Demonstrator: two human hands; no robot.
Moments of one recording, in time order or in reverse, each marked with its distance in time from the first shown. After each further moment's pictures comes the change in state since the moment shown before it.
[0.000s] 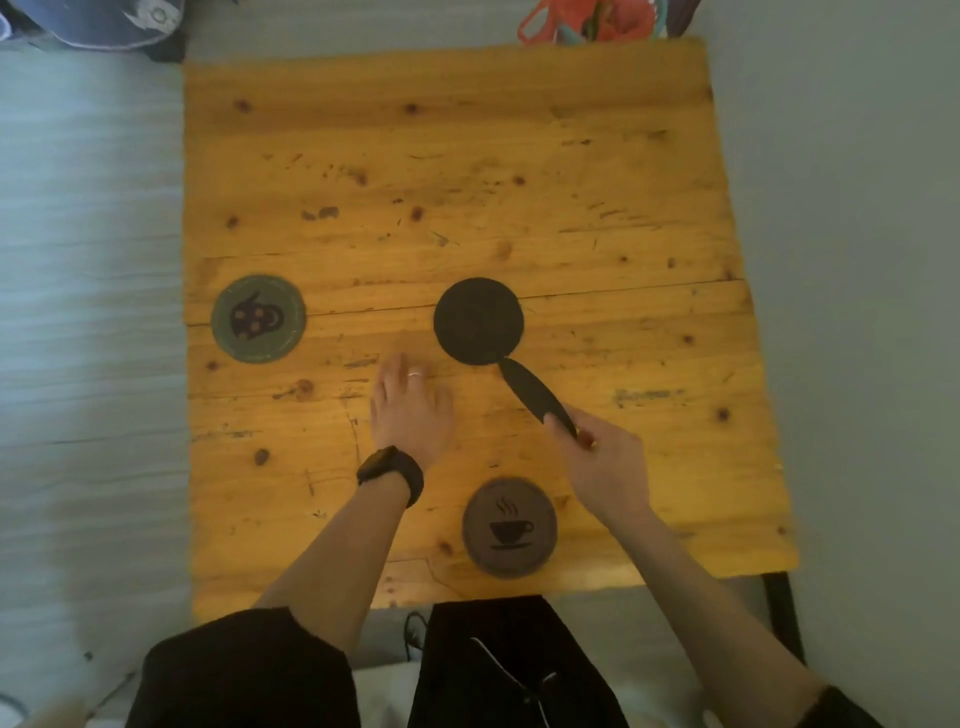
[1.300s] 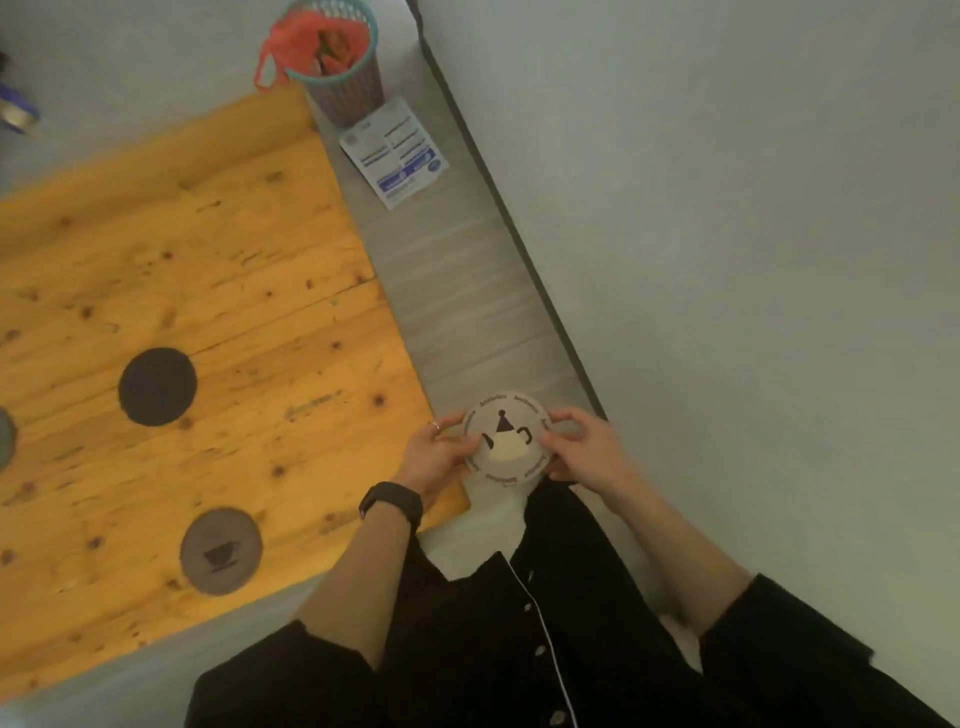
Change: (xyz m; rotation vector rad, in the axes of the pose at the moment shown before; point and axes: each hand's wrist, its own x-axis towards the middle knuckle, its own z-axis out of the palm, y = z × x) left_hand -0.203 0.380 0.194 -0.857 -0.645 -0.346; right_hand -0.050 0.275 -0.357 0.531 -0.110 0.524
